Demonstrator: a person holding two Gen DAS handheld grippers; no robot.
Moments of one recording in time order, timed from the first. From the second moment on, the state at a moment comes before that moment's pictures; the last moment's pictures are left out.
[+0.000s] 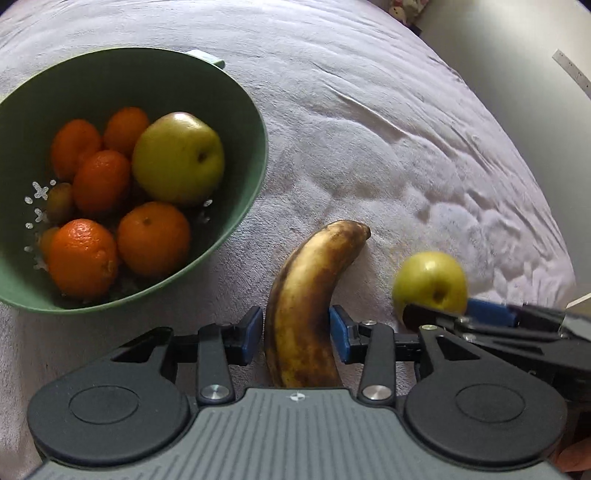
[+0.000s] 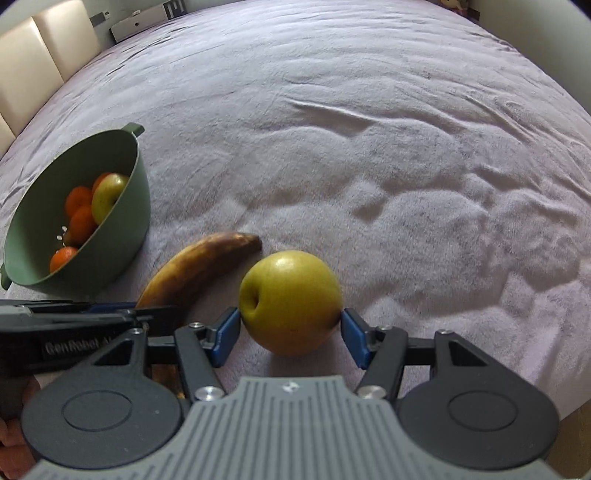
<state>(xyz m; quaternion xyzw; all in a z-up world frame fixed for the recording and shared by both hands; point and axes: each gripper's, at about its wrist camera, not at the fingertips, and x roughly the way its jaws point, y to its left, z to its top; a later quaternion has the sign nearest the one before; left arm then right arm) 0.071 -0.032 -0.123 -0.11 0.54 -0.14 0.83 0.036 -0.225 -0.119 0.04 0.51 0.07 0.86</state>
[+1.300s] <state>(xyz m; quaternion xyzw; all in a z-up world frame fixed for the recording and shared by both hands) 0.075 -0.047 -0.127 -0.03 0.53 -0.14 0.84 0.055 -0.251 -0.159 0.36 0.55 0.06 0.75</state>
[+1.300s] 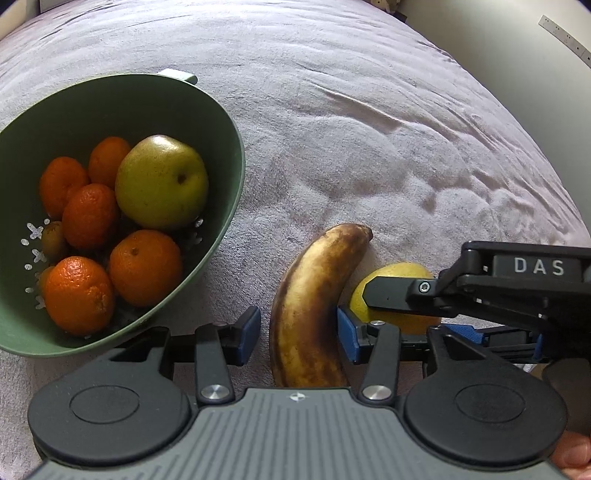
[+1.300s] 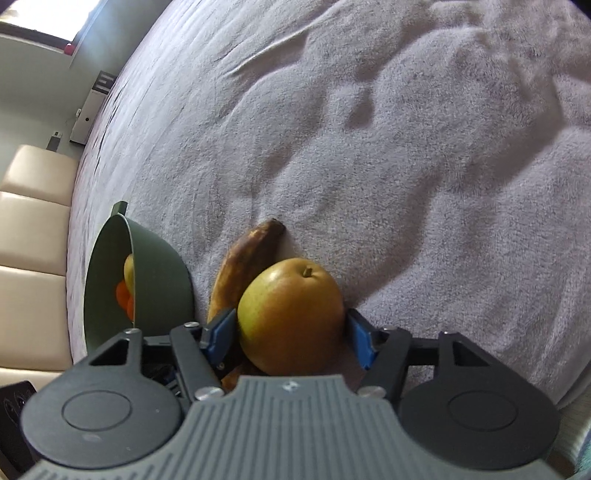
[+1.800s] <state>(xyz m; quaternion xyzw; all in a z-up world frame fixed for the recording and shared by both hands) 0.077 -0.062 -0.132 0.00 0.52 -0.14 0.84 0.056 -0.257 -0.146 0.29 0.53 0.03 0.80</state>
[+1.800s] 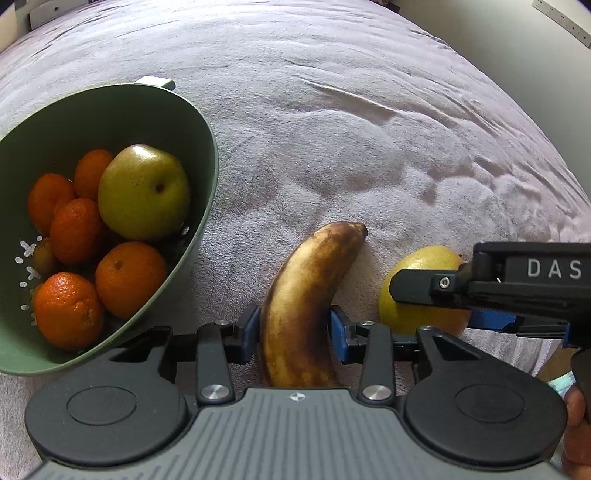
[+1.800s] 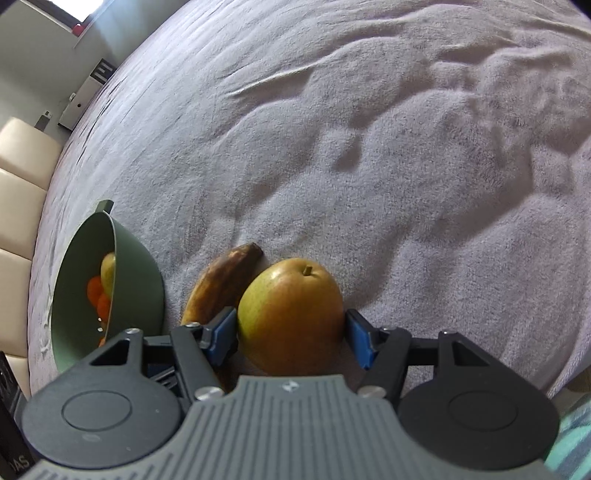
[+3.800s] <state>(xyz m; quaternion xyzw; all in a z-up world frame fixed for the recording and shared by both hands) 0.117 0.091 -0.076 -0.10 0.51 0.05 0.85 0.104 -0.104 -0.075 0.12 0.46 0.25 0.84</state>
